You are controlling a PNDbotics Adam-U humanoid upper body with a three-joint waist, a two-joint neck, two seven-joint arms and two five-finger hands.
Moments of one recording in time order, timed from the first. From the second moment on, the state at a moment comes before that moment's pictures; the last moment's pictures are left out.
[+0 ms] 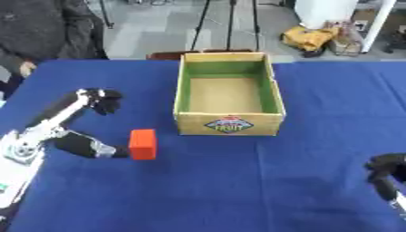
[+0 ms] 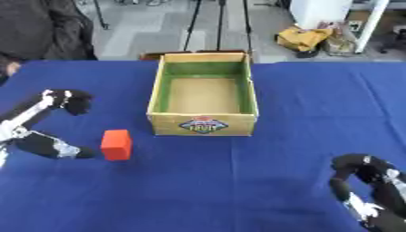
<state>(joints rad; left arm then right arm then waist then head) -0.44 0.53 -0.06 -1.57 -0.39 -0.13 -0.41 0.00 -0.48 0.08 -1.81 -0.12 -0.33 0.09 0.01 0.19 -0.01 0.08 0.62</state>
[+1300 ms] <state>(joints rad) -0.64 0.48 -0.16 -1.36 -0.78 -0.17 -0.45 0.00 -0.48 0.08 -1.81 -0.12 -0.33 0.09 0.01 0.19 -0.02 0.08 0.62</state>
